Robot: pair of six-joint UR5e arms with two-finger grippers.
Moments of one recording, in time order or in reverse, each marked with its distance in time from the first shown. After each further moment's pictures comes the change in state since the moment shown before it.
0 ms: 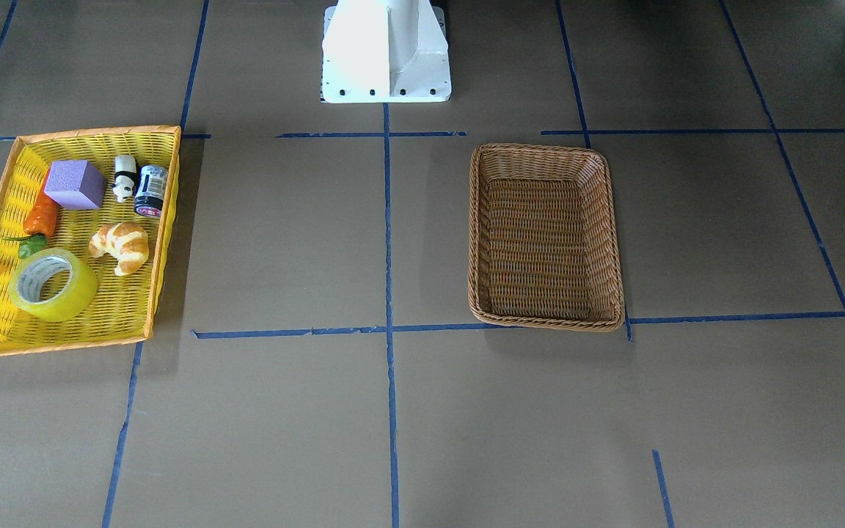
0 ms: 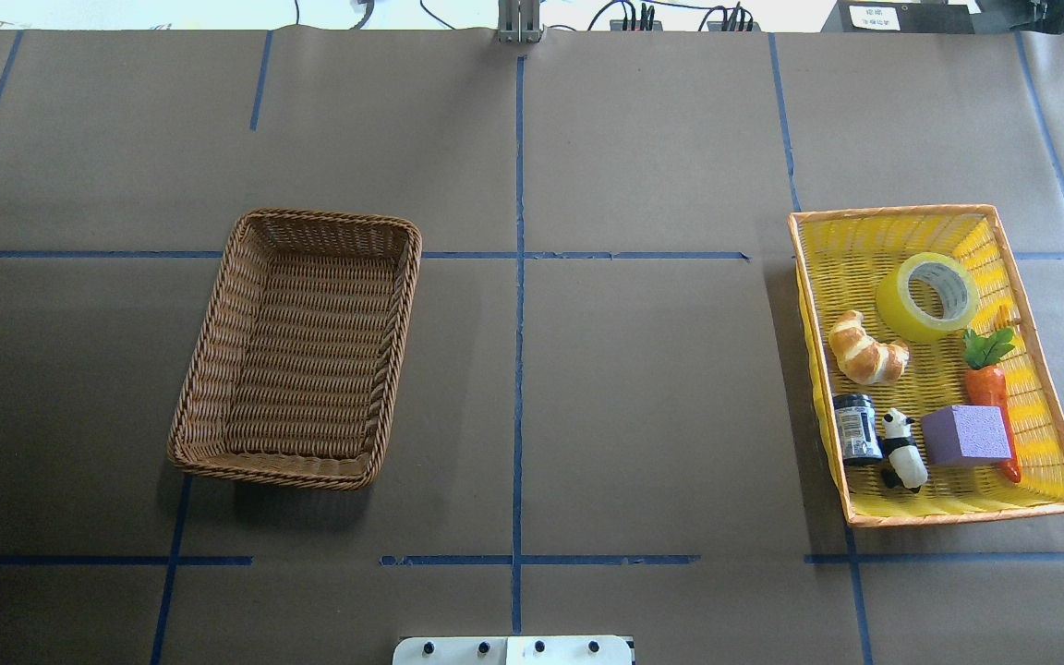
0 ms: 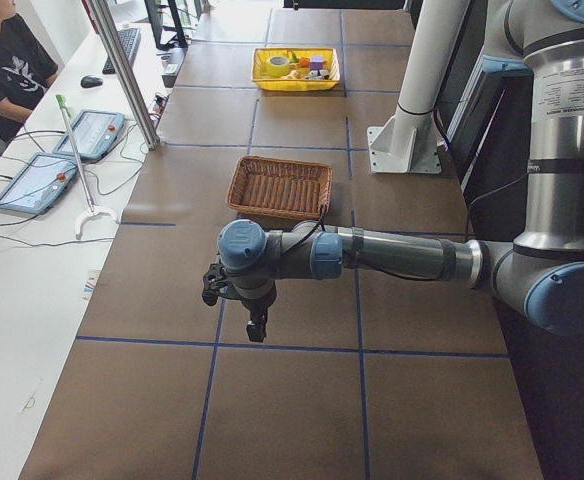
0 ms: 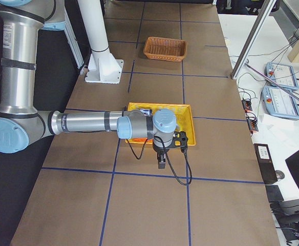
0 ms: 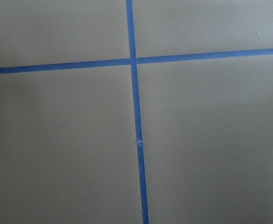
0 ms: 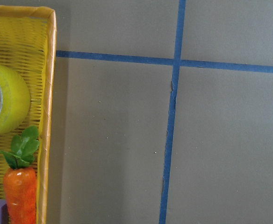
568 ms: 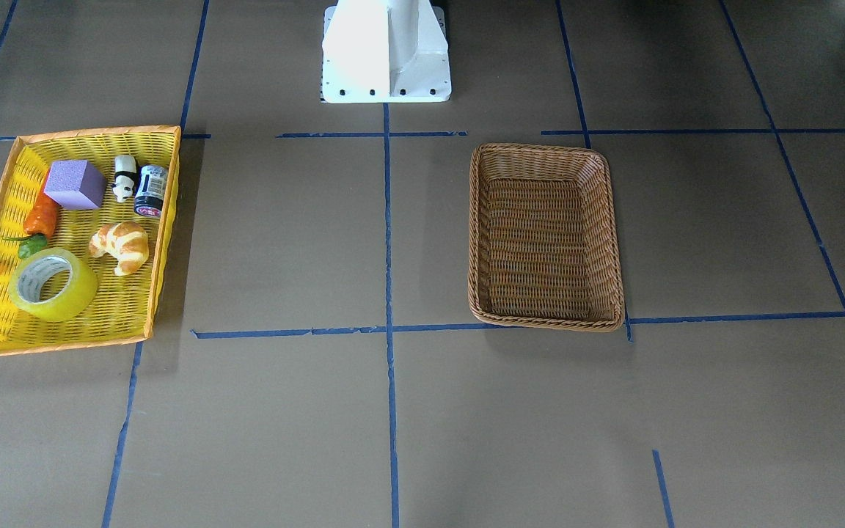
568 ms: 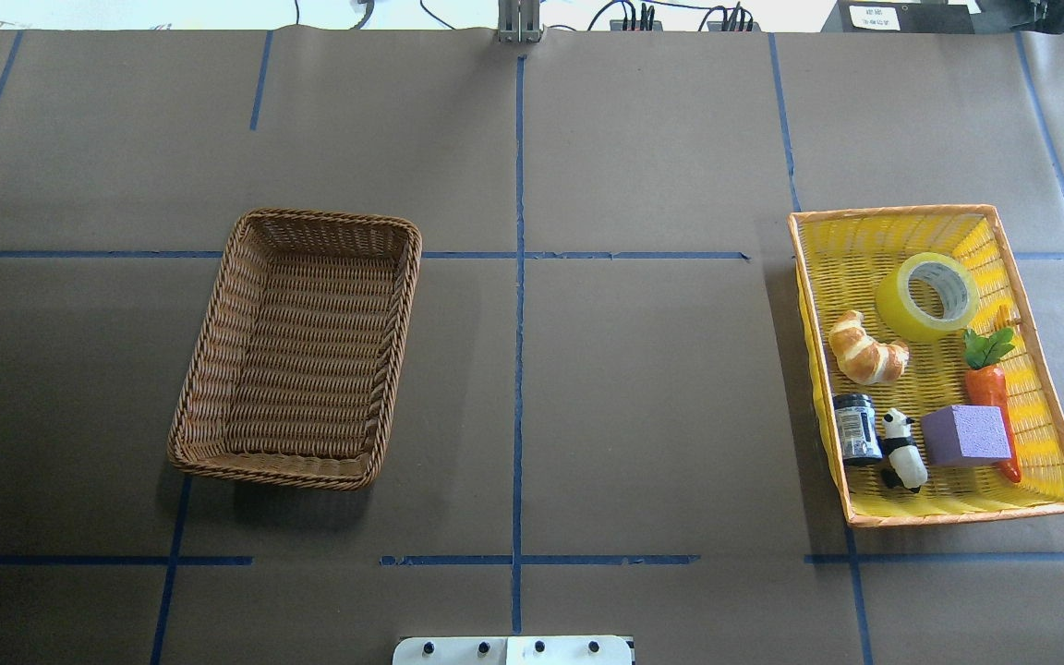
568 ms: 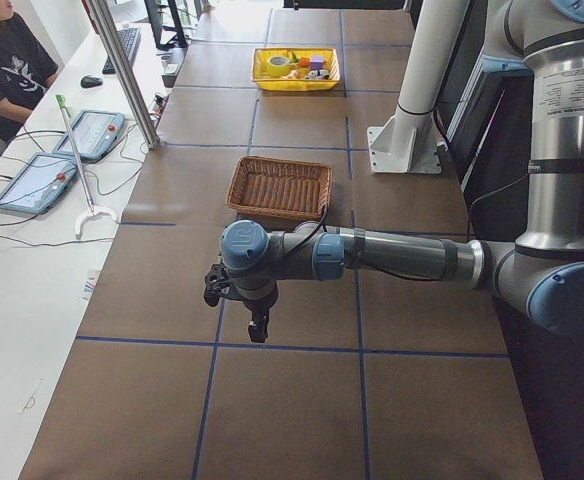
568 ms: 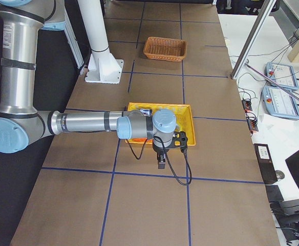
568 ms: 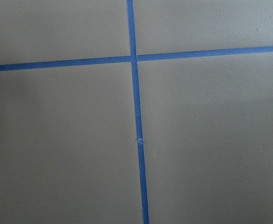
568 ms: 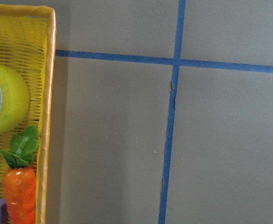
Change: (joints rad) left arm 0.001 0.006 -0.006 -0.005 0.002 0.000; right arm 0.000 -0.001 -0.002 0.000 0.000 0.000
